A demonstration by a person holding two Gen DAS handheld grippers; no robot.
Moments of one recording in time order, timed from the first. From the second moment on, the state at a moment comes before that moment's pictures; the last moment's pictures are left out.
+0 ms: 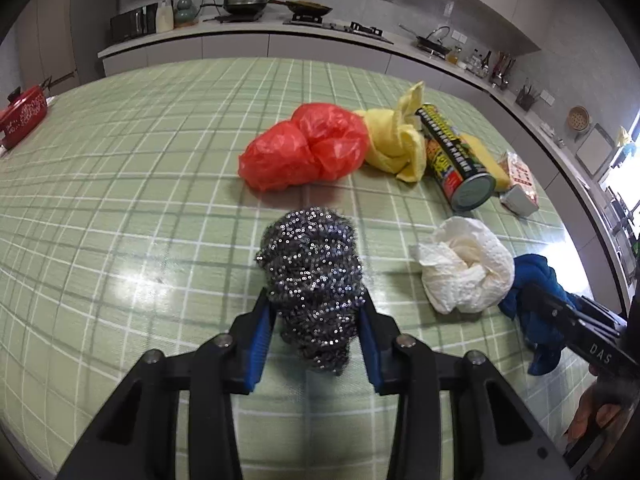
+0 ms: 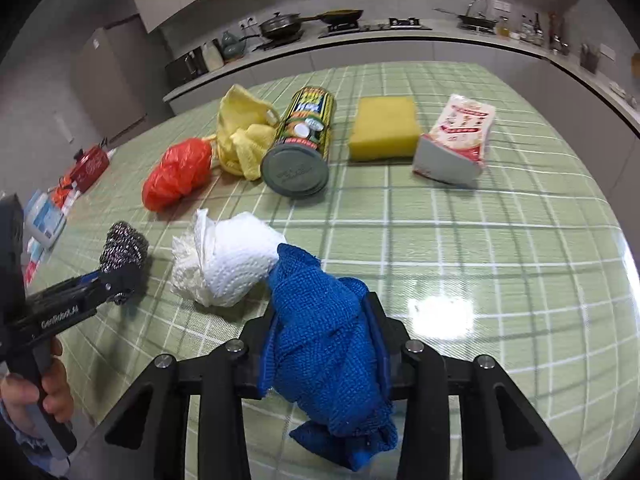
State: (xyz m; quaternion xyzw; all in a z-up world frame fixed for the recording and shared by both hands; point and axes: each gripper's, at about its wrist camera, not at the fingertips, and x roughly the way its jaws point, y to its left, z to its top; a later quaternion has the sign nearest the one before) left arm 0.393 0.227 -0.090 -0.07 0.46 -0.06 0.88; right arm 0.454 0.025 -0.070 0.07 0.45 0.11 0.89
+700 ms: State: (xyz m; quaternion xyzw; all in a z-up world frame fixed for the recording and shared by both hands) left arm 0.359 0.163 -0.048 -0.03 0.41 -0.16 0.90; right arm 0.396 -0.044 -0.007 0.20 0.35 0.05 0.91
